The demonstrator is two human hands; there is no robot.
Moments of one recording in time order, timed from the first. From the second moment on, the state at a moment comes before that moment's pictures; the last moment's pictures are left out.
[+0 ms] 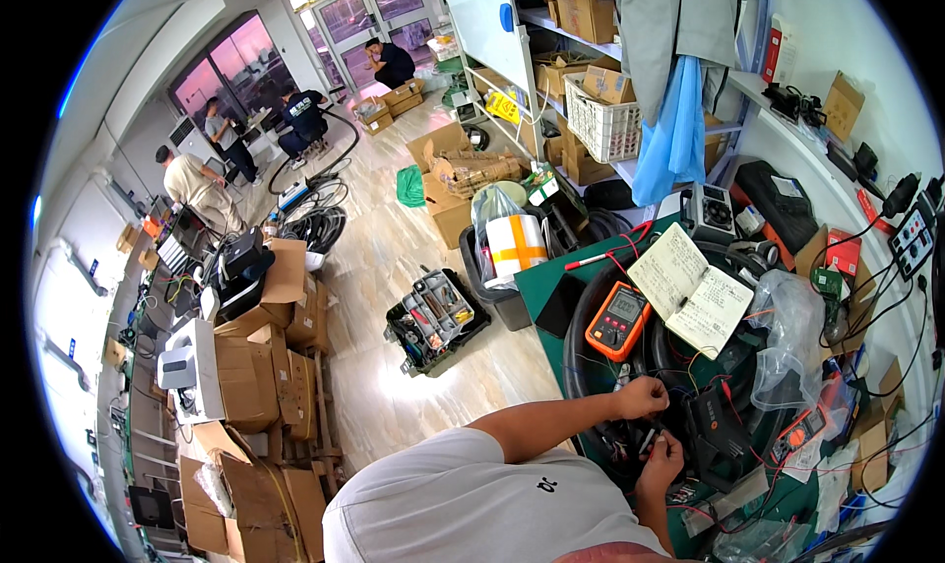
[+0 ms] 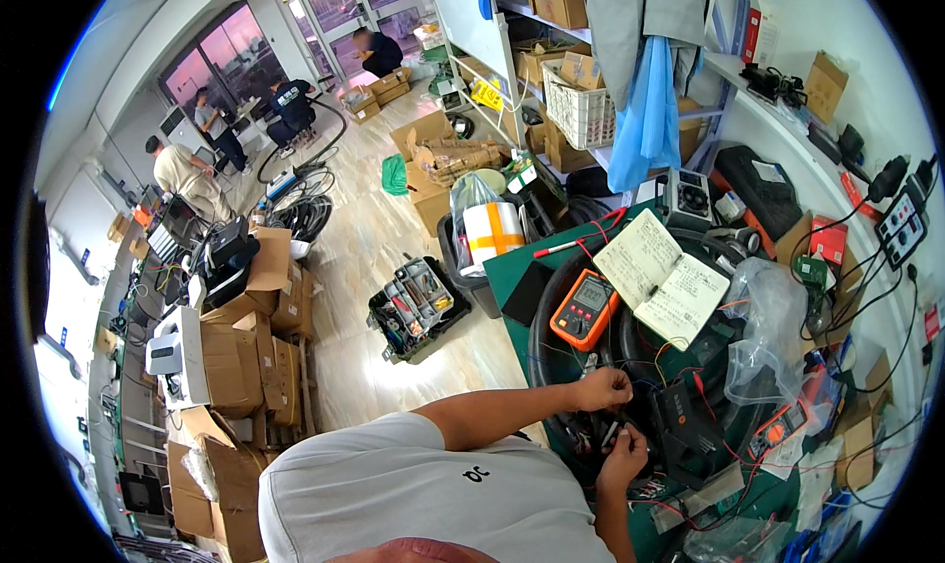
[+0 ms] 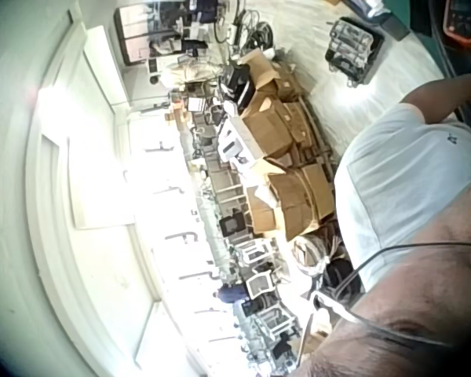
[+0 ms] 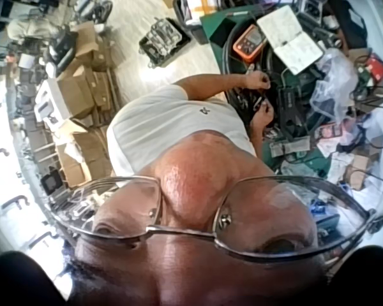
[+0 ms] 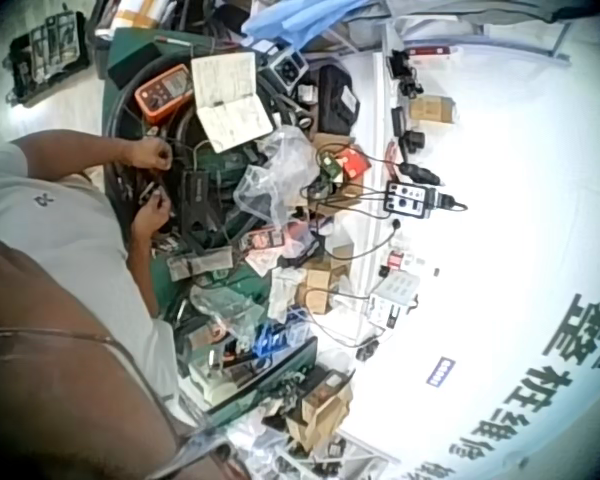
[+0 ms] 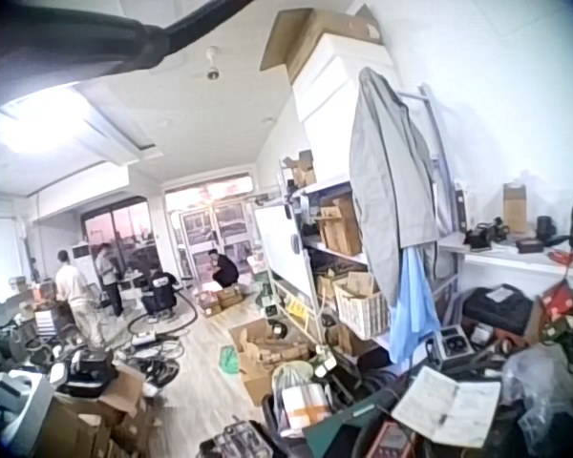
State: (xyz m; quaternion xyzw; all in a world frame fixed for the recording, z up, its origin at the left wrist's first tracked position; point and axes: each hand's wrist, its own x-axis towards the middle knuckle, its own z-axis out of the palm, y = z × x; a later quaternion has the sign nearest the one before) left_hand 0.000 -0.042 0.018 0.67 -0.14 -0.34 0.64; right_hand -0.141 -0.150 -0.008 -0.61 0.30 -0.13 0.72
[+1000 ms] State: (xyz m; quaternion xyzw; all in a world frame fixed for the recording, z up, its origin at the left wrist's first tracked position) left_hand 0.006 -0.044 0.008 0.62 -0.10 -0.41 0.66; right_hand -0.141 -0.149 -0.010 -0.58 0.33 -0.14 0.73
